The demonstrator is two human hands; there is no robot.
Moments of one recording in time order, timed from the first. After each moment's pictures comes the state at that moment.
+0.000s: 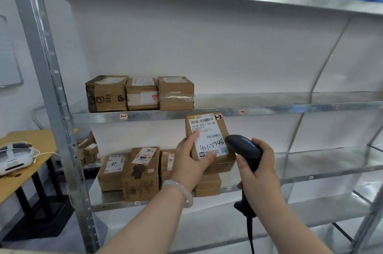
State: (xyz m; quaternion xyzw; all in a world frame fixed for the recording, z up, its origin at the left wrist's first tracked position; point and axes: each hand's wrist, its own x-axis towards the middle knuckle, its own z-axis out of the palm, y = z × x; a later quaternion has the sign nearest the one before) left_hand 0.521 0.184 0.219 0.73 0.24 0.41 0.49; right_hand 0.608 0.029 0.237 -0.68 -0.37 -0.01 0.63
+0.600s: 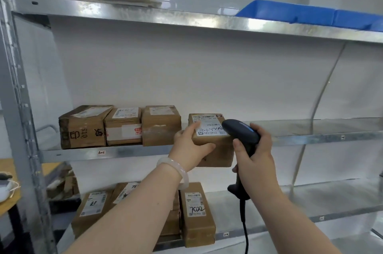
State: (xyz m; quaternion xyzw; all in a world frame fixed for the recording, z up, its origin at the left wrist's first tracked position) left_hand 0.605 0.243 0.331 0.79 0.25 0.38 0.41; right_hand 0.702 0.096 0.312 -0.61 -0.40 -0.07 0.68
